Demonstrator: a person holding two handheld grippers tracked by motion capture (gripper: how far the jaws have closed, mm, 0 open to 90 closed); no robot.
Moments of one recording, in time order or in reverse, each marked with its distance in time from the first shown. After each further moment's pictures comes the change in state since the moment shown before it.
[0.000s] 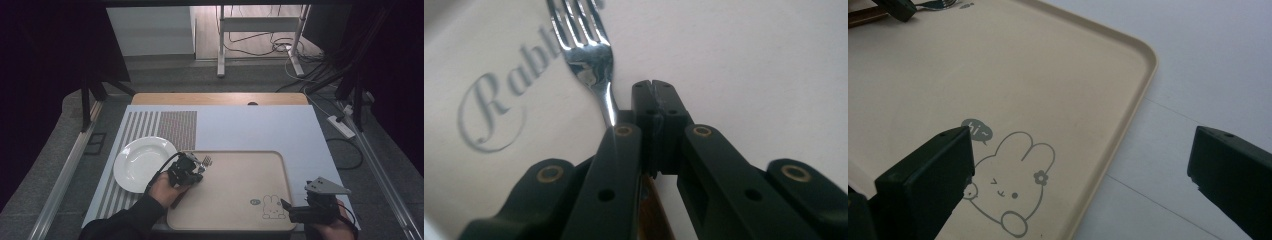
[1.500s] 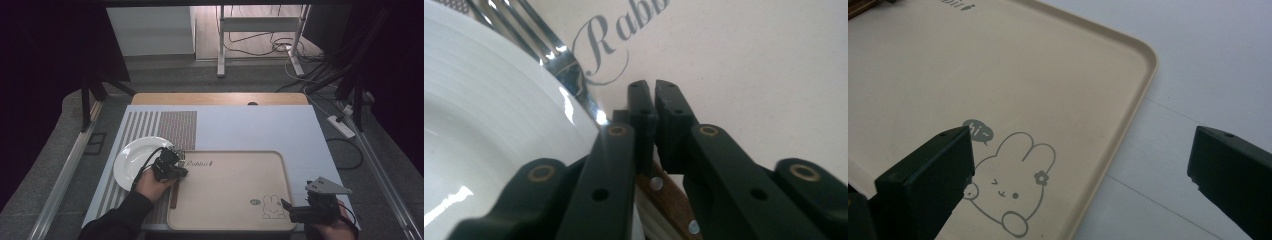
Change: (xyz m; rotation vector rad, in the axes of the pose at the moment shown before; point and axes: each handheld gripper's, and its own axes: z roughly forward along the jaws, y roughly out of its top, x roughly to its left) left arm 0.035 -0.021 -0.020 -0.020 0.002 -0.136; right arm -0.001 0.000 0.000 -0.001 0.005 0.002
